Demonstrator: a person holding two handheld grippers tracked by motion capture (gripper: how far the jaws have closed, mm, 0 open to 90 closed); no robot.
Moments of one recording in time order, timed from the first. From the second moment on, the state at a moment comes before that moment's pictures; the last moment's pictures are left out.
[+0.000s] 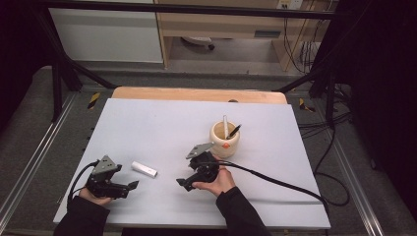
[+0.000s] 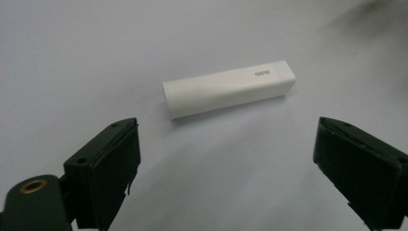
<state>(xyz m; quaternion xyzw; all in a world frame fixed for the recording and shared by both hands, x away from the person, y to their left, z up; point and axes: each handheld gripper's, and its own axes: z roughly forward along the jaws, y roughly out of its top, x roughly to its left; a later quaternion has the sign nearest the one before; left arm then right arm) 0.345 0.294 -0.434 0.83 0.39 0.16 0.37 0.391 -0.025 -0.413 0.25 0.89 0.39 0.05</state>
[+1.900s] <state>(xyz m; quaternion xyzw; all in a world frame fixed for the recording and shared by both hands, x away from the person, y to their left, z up) 0.347 0.293 -0.439 0.84 0.38 0.14 0.36 0.427 0.102 -0.432 0.17 0.95 0.27 0.02</state>
